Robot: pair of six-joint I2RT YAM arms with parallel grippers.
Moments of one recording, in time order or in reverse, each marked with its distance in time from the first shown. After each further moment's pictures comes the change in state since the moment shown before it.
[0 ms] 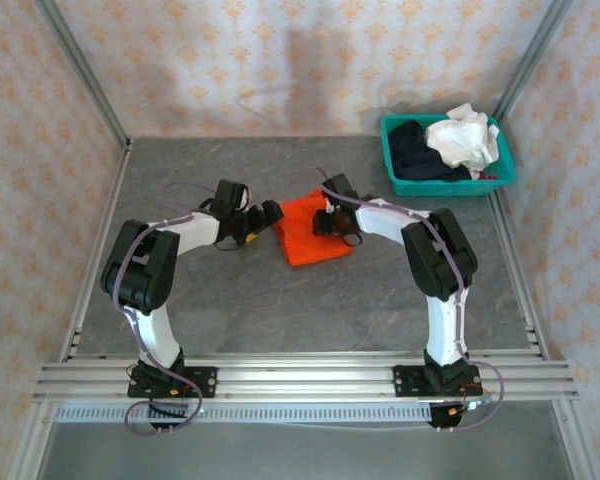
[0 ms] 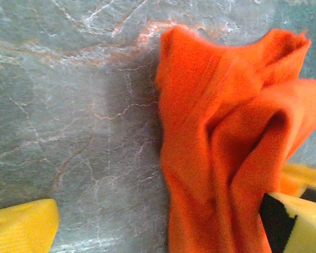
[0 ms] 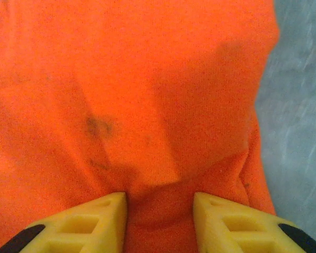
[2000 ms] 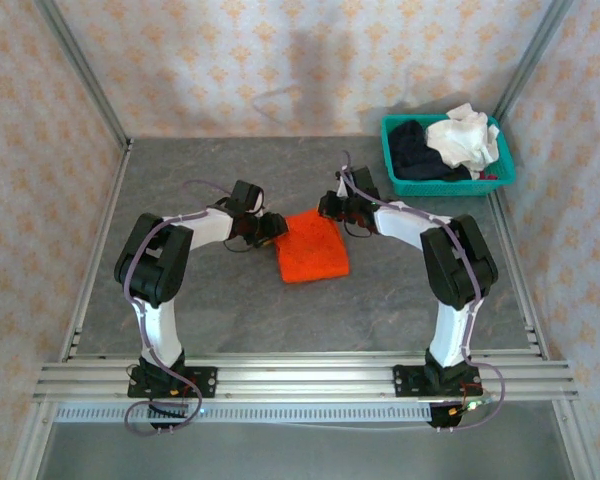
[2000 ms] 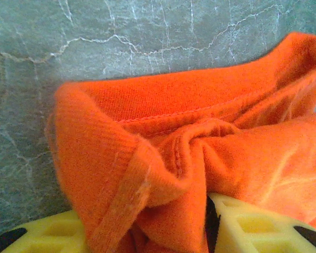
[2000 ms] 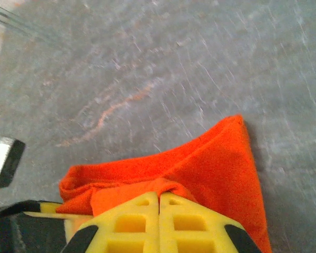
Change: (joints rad) left arm -0.056 0.084 0.086 -0.123 0.027 0.055; right arm -0.089 -0.101 -0.096 0.345 -0.201 0.159
